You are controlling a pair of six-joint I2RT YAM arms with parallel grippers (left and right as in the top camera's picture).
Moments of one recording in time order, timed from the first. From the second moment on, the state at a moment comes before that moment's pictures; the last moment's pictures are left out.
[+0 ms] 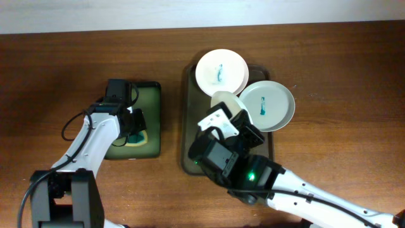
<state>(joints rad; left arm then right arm) -0.06 1.67 1.07 -0.69 -0.07 -0.31 1.01 1.33 1.06 -0.63 1.13 -0.06</state>
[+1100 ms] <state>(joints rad) -0.06 1.67 1.07 -0.69 -0.07 -0.31 1.11 1.33 1.06 -0.54 1.29 -0.30</state>
